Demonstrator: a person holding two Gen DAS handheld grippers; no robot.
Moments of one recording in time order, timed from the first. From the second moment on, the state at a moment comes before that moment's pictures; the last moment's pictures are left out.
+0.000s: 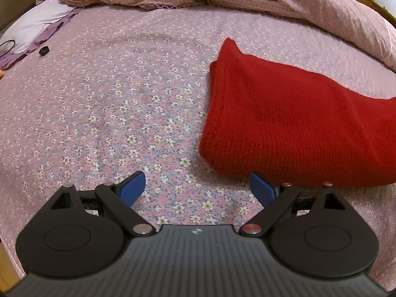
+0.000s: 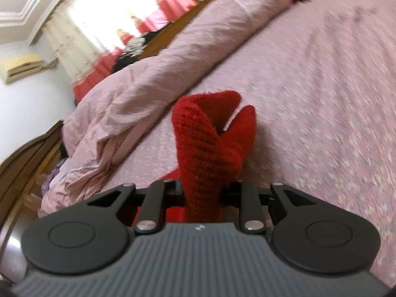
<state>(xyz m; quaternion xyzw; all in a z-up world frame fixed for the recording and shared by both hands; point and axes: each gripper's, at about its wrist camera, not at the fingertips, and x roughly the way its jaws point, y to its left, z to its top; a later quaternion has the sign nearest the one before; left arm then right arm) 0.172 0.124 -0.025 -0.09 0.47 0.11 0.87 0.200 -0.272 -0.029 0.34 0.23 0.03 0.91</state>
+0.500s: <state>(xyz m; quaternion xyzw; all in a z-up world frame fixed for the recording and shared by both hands) 0.169 0.144 -0.020 -0.10 0.46 0.12 0.88 0.208 -0.194 0.038 0.19 0.17 0.15 0.95</state>
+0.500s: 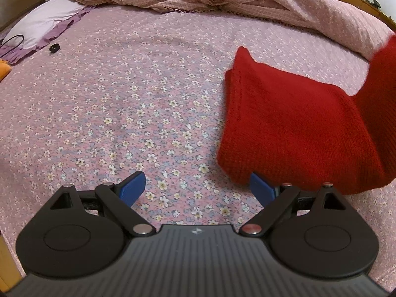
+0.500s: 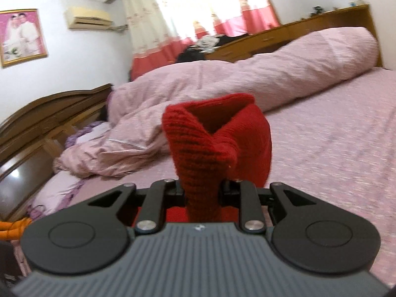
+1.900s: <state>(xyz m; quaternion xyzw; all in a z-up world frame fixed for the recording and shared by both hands) 0.142 0.216 -0.014 -0.12 0.44 0.18 0.87 0.217 -0.032 -0.027 0.11 0.28 0.33 0.89</state>
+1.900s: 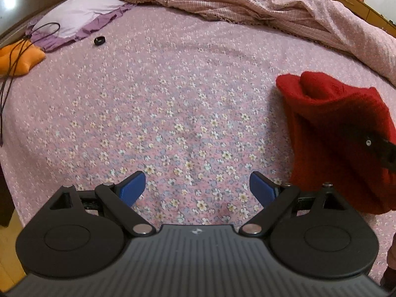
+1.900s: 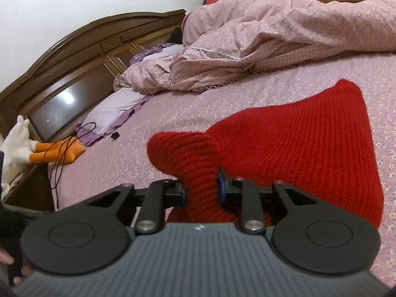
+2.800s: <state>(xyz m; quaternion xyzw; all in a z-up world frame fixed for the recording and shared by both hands) 0.199 0.144 0.046 -0.12 0.39 0.05 0.91 0.174 -0.145 -0.002 0.21 0.27 0.25 0.91</state>
